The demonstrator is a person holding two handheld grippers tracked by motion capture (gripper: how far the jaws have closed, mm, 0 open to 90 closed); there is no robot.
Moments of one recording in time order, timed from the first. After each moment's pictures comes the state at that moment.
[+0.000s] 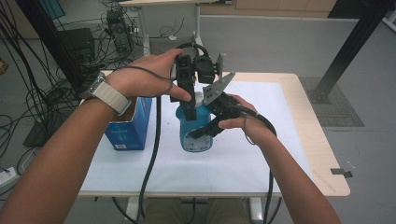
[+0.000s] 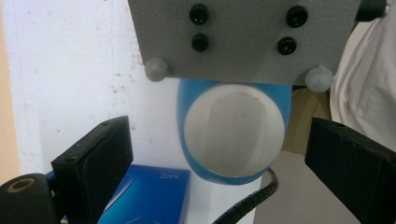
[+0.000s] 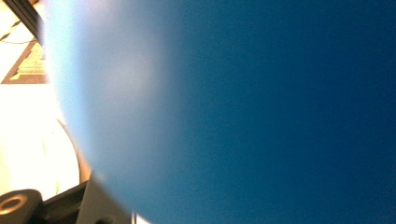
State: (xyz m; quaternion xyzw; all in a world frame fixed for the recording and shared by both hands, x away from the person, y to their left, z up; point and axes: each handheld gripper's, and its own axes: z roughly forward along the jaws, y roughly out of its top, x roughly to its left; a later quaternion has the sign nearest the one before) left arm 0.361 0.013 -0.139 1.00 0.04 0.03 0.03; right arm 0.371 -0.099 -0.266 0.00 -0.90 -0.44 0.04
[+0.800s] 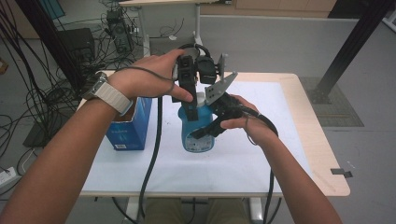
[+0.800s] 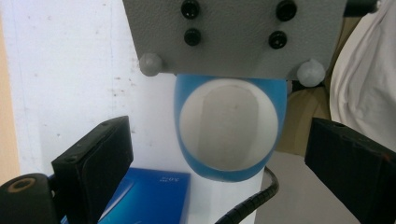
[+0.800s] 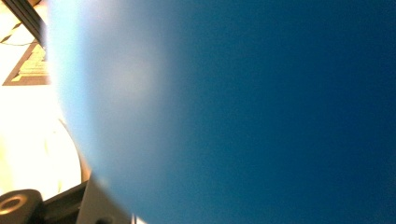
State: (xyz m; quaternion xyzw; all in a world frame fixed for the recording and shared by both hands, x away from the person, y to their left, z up) left arm 0.361 0.011 -0.140 1.00 0.04 0.03 0.03; right arm 0.372 -0.103 -0.268 0.00 -0.90 -0.44 0.04
